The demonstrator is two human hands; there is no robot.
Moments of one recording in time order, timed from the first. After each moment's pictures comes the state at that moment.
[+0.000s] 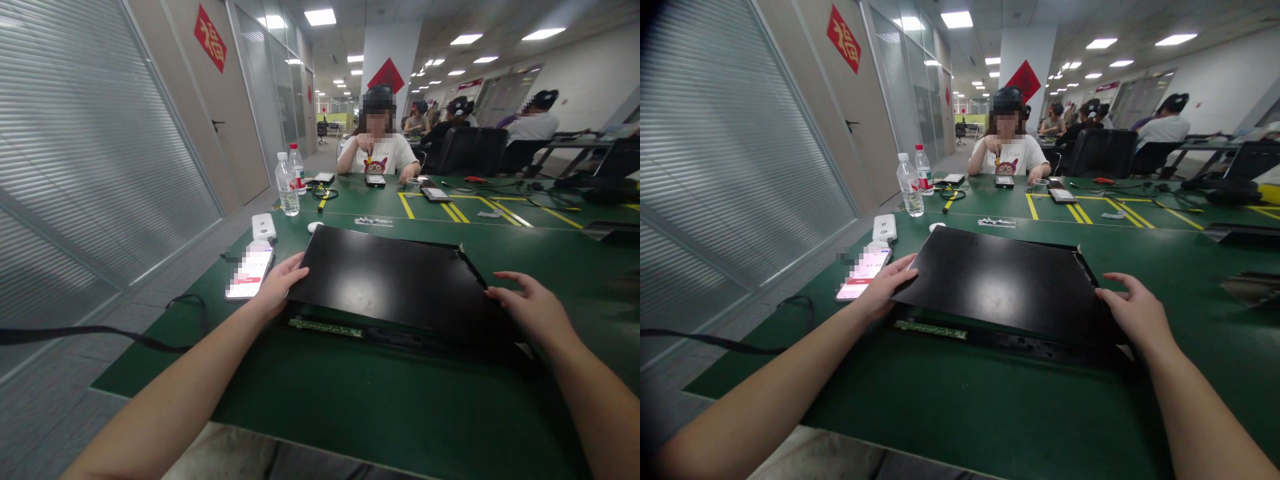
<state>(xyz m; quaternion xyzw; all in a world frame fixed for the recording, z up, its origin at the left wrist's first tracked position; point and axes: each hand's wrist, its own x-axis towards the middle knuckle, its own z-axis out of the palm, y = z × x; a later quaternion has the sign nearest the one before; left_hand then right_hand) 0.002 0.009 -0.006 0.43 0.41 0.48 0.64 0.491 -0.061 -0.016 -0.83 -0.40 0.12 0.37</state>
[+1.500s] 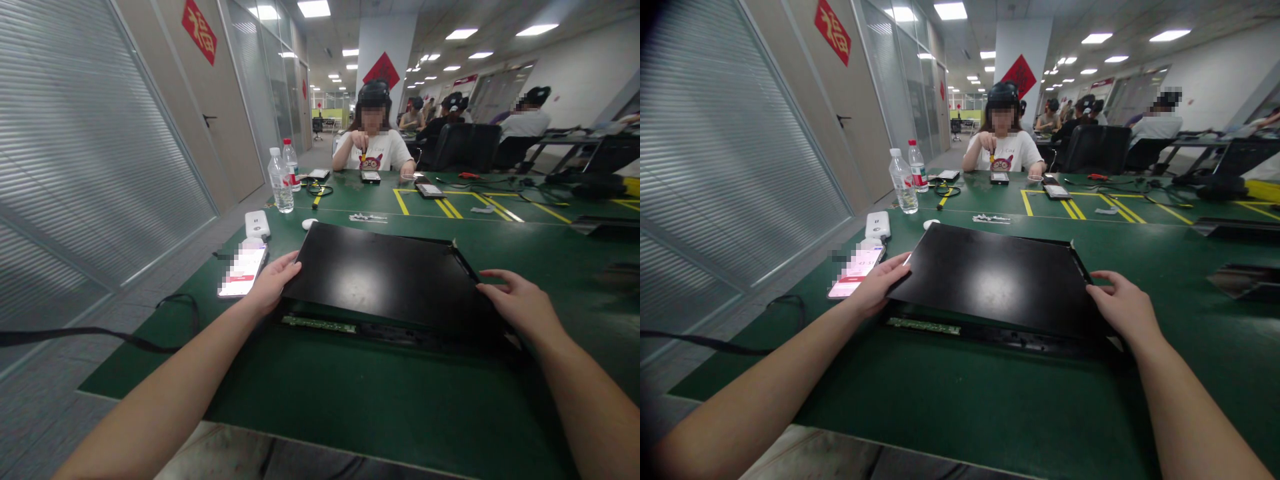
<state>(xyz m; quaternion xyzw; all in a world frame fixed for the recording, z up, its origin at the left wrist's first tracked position) 0.002 0.012 -0.009 0.43 0.42 0.48 0.64 0.487 -0.060 -0.013 -0.84 -0.43 0.09 0.31</state>
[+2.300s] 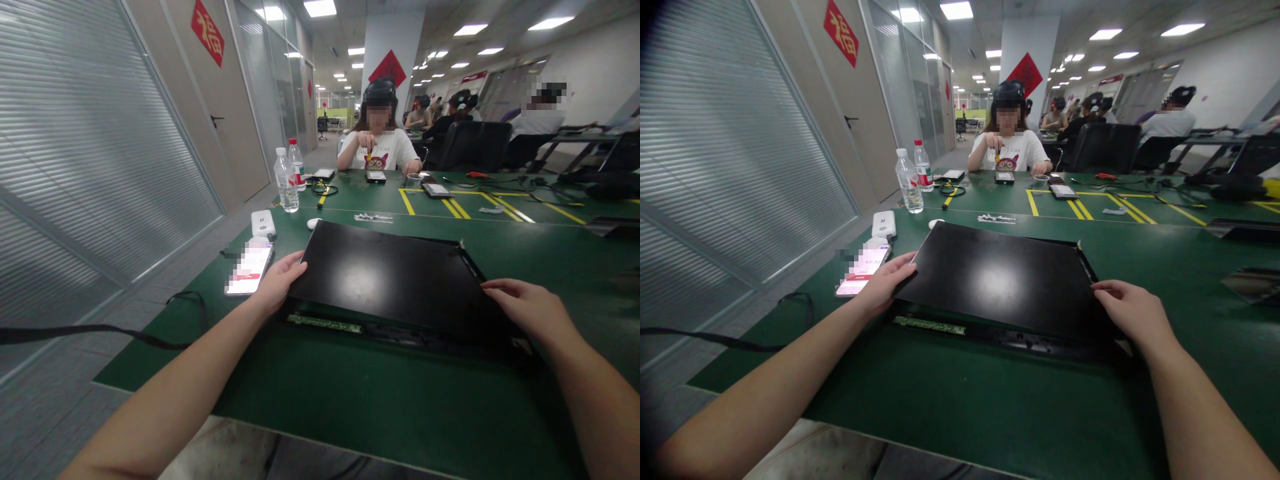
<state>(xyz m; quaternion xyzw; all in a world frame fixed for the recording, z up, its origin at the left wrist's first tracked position) 0.004 0.008 -0.007 0.43 0.44 0.48 0.63 0.496 -0.057 -0.015 -0.85 -0.46 0.08 0.24</state>
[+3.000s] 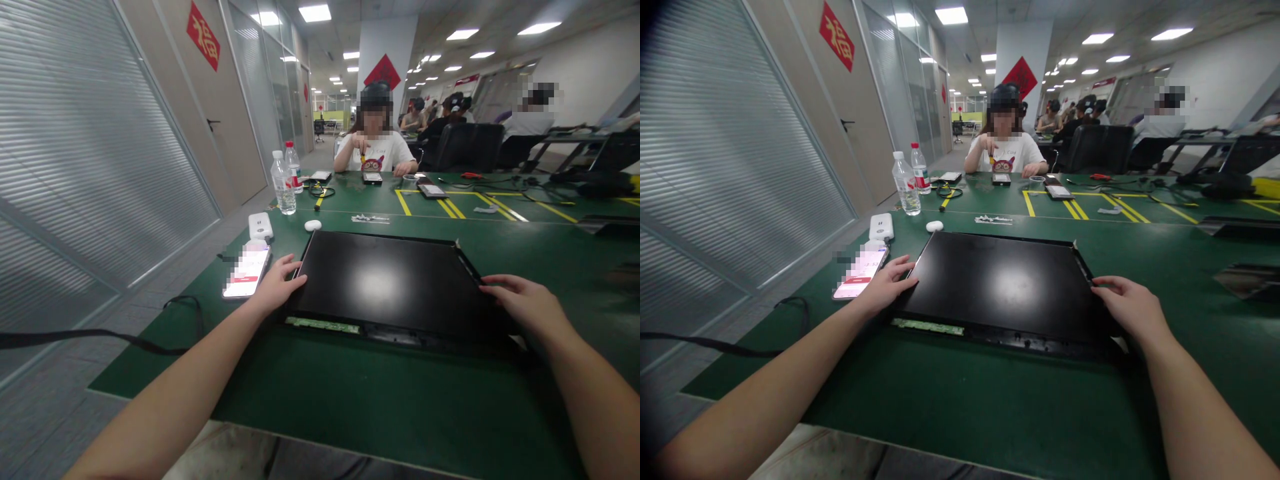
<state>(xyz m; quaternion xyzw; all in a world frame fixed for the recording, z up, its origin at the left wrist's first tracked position) -0.020 0.031 -0.035 0.67 0.56 0.34 0.34 0.511 -0.053 -0.027 -0.84 -0.43 0.12 0.32</state>
